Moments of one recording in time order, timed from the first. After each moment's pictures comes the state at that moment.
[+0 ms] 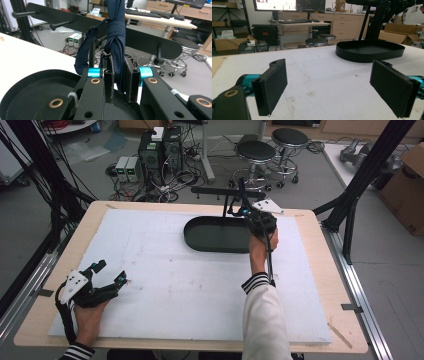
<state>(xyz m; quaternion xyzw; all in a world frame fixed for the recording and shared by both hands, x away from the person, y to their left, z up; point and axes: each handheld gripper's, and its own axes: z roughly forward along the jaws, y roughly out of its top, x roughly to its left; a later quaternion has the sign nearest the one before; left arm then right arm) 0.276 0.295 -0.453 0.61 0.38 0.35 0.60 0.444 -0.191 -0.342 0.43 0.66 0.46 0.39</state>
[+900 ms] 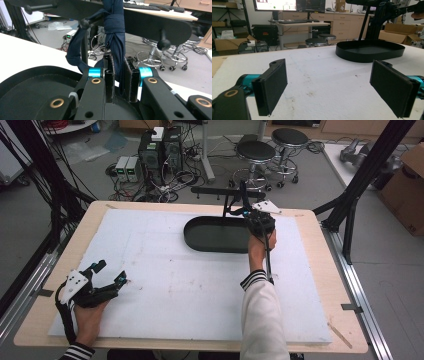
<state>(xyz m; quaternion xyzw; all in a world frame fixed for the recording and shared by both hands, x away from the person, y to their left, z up) 0.276 0.295 -0.453 0.61 0.38 0.35 0.60 0.461 -0.196 -0.362 0.45 0.66 0.46 0.38</state>
